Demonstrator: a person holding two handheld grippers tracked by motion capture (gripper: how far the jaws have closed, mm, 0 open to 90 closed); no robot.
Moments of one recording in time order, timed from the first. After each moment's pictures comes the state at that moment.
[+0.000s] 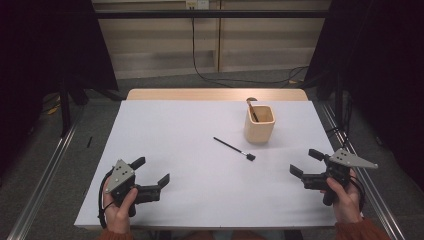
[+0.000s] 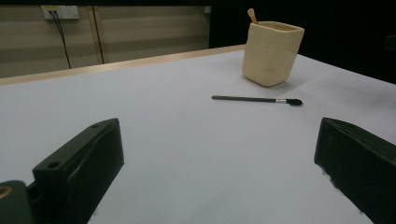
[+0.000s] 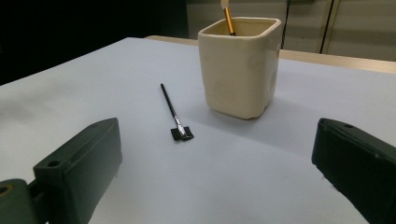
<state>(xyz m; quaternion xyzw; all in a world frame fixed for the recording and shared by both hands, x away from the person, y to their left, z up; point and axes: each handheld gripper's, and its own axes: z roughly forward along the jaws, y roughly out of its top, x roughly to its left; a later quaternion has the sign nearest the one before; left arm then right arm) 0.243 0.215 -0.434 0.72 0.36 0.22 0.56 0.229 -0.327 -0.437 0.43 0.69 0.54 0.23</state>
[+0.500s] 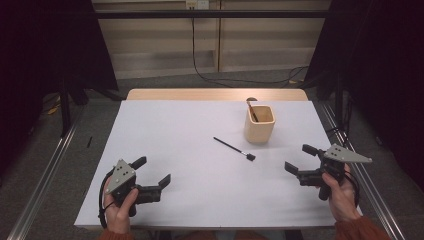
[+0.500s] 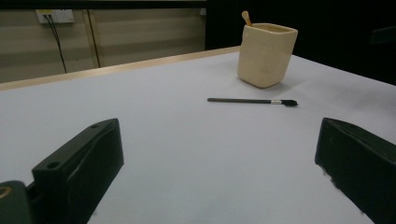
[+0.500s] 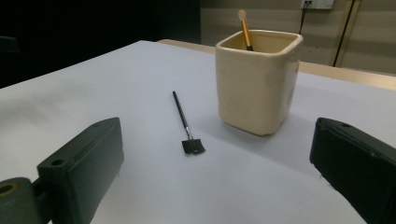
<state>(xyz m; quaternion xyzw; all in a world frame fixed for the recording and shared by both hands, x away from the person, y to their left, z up) 0.243 0.213 -0.433 0.72 0.34 0.22 0.56 0.240 -0.315 -0.429 0.40 0.70 0.55 0.22</state>
